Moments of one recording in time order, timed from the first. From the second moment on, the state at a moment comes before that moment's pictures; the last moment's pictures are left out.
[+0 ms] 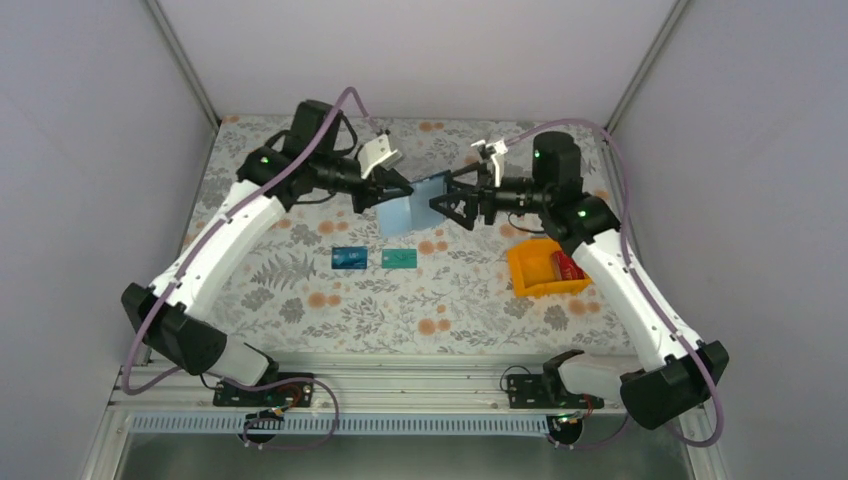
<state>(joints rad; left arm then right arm) -0.51 1.48 1.54 -0.77 0.79 0.33 0.42 1.21 1.21 -0.43 -0.87 0.17</state>
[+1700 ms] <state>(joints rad) -0.45 1.43 1.85 -1.08 0.88 0.62 0.43 1.23 1.32 -0.42 -0.94 0.05</state>
